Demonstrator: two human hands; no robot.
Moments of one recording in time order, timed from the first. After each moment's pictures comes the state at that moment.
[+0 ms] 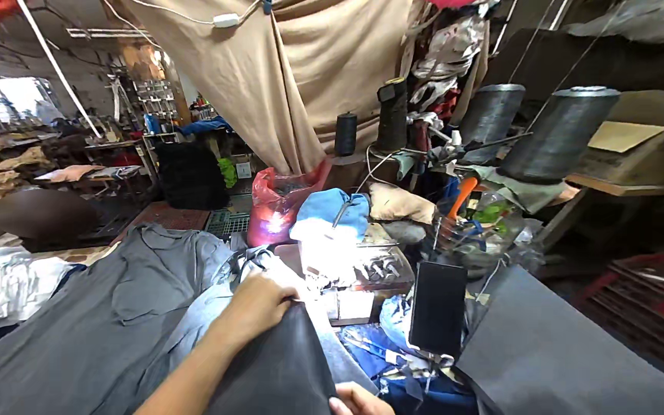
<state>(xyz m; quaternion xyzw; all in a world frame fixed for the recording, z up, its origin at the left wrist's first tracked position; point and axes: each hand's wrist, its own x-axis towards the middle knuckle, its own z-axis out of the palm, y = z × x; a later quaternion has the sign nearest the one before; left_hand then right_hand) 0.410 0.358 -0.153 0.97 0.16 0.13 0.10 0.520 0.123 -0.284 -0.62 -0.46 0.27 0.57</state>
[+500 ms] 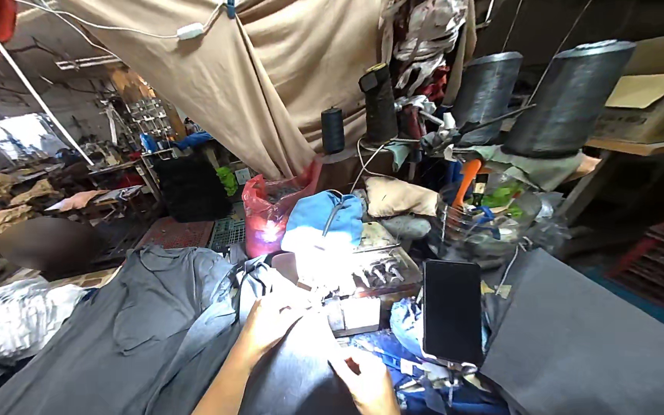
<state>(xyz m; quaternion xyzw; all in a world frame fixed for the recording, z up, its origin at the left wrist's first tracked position) 0.443 0.386 -0.221 0.90 0.25 0.22 0.28 0.557 0.202 -0.316 -0.70 -0.38 0.12 0.60</state>
